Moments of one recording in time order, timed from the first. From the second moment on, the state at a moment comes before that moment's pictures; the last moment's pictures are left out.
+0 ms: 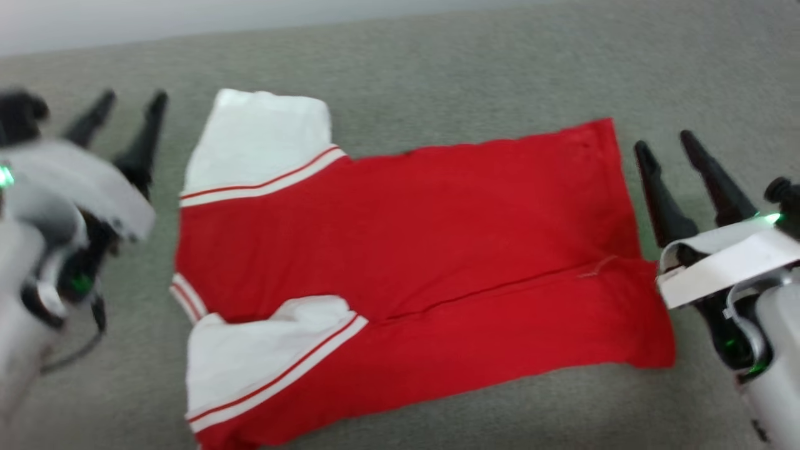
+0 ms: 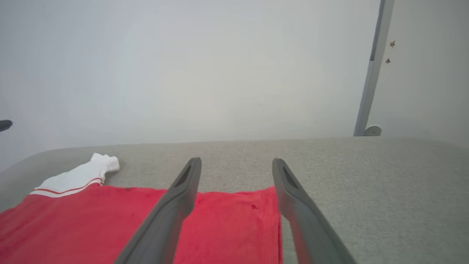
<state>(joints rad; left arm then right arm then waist) -0.77 0.82 -0.68 0.24 -1.13 0.14 -0.09 -0.55 -0.44 0.40 0.33 0.71 0.13 -0.26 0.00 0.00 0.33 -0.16</state>
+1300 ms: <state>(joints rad) -1.25 0.72 -0.82 0.84 -1.21 -0.05 0.68 -0.64 -0.44 0.50 0.29 0.72 0.13 -0.19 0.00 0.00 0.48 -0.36</state>
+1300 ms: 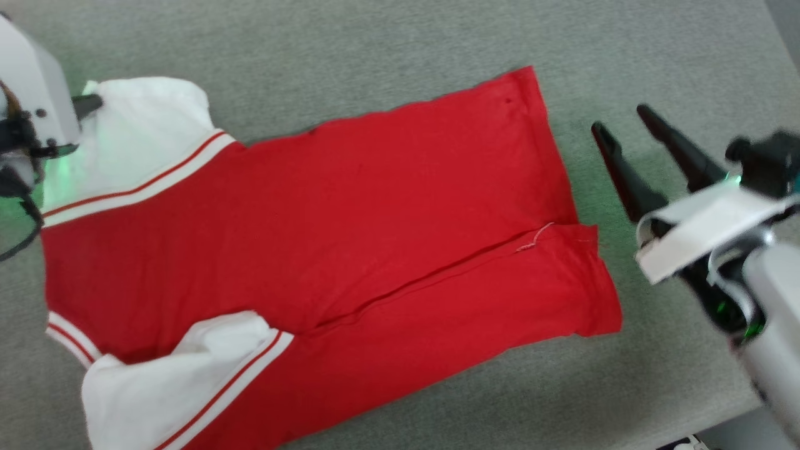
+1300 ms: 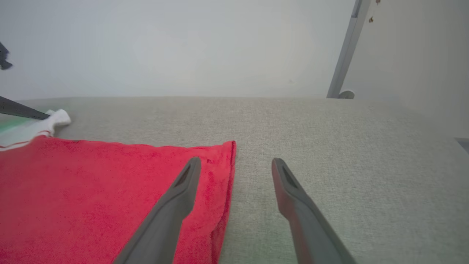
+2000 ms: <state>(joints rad) -1.30 0.55 -0.87 0.83 -1.21 -0.13 0.58 -1.14 -0.56 0.87 0.59 0.91 0.13 0.51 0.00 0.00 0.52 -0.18</state>
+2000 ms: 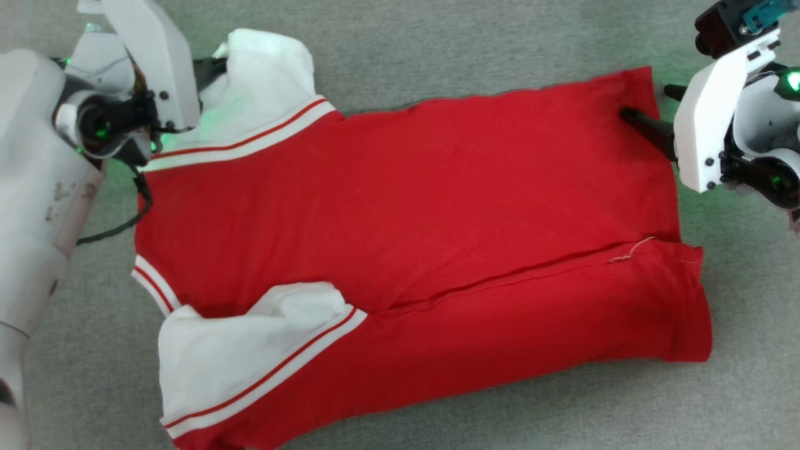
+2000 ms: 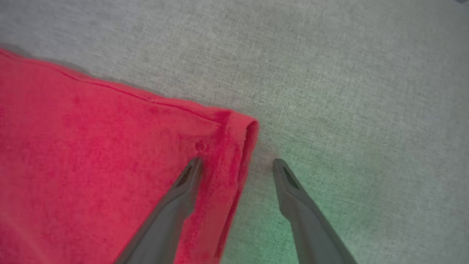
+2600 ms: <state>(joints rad) -1.19 0.58 -0.89 0.58 -1.31 -0.13 0.42 -1.12 -0.60 0.95 0.64 1.03 0.13 0.29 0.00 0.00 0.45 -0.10</state>
